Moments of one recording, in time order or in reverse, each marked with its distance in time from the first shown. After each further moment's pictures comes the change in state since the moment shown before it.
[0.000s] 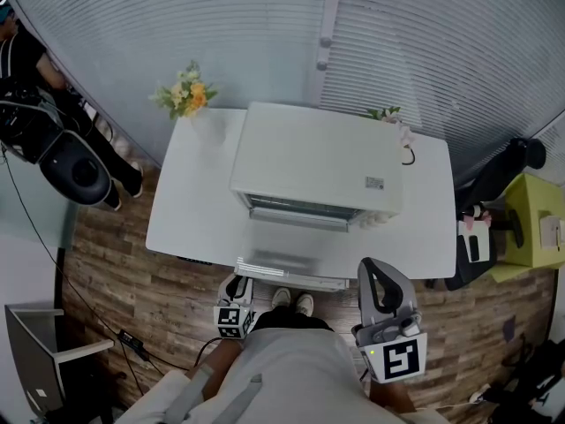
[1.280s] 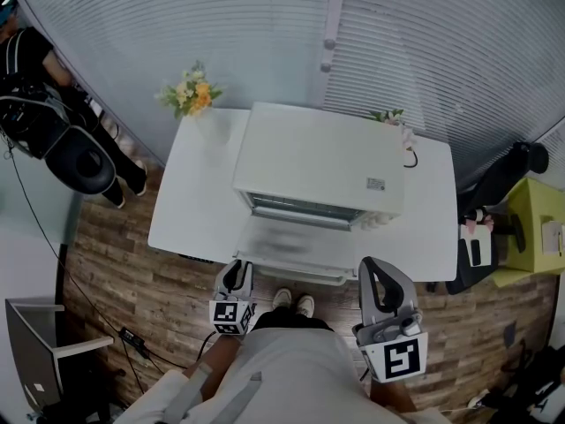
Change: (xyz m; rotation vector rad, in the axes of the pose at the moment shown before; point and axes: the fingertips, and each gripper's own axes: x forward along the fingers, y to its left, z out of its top) left arm -0.003 -0.004 0.069 -0.015 -0.140 0.018; right arm -0.003 -0.004 0.003 -0.015 -0.023 0.017
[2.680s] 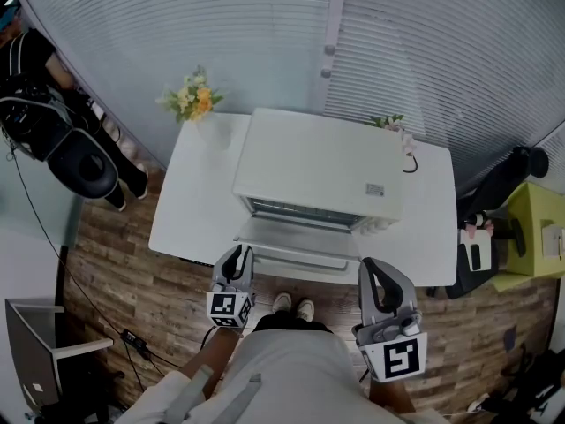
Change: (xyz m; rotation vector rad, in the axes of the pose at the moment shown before) left arm 0.022 0.000 0.062 0.020 -0.108 -0.012; right arm 0.004 -0.006 0.003 -0.015 -0.018 0.007
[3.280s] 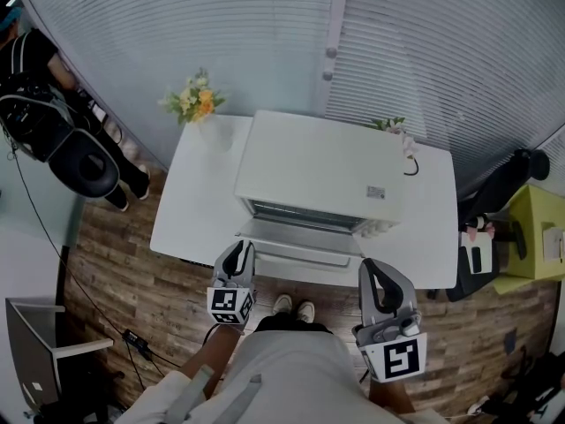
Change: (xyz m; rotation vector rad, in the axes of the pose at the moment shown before) left arm 0.012 0.002 0.011 -0.002 0.001 0.009; right arm 0.003 0.000 -0.001 0.030 0.005 0.001
